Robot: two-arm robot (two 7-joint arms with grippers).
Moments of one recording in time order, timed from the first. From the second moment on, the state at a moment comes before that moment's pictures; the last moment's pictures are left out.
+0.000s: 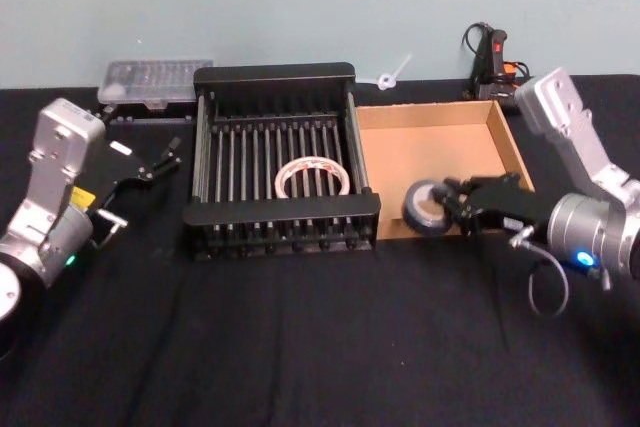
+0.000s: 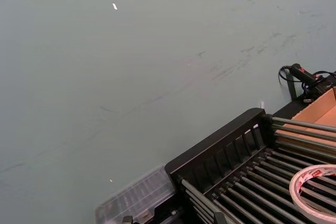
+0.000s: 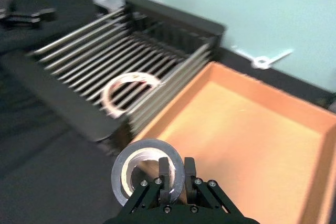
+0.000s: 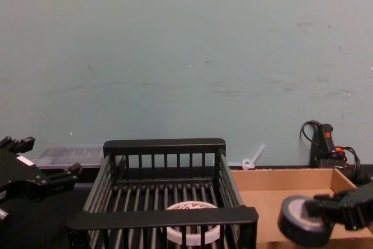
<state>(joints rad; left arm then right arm) -0.20 0.60 0.45 -1.41 -0.25 -0.12 0.03 0.25 0.60 -0.45 -1.61 0.46 0.44 0.35</state>
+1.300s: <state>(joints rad) -0.20 0.60 0.45 -1.41 -0.25 -0.12 0.03 0.42 0.45 -0.42 -1.33 0.34 0.40 0.28</state>
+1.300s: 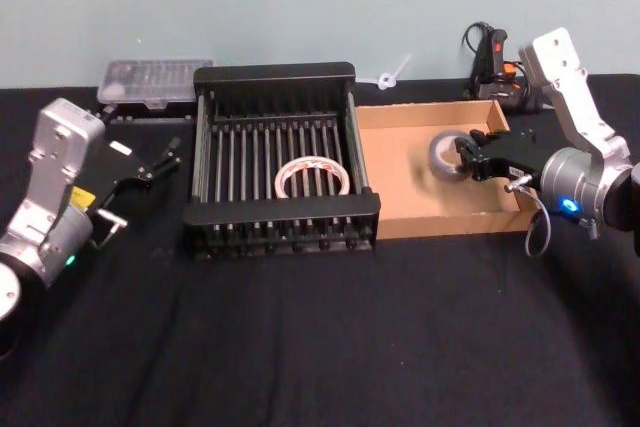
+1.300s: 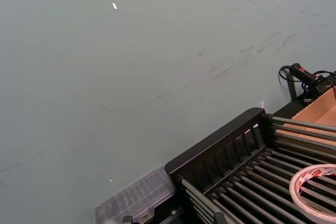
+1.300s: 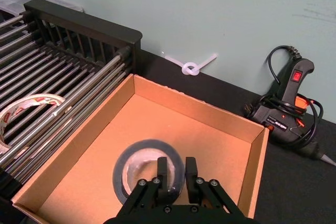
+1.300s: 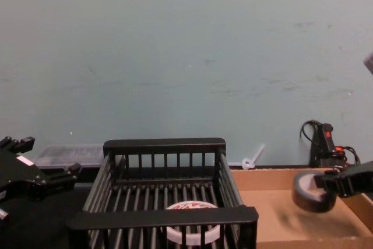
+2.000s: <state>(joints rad) -0.20 0.60 0.45 -1.41 -0.25 -0.12 0.03 0.41 0.45 -0.42 -1.33 0.35 0.40 0.28</state>
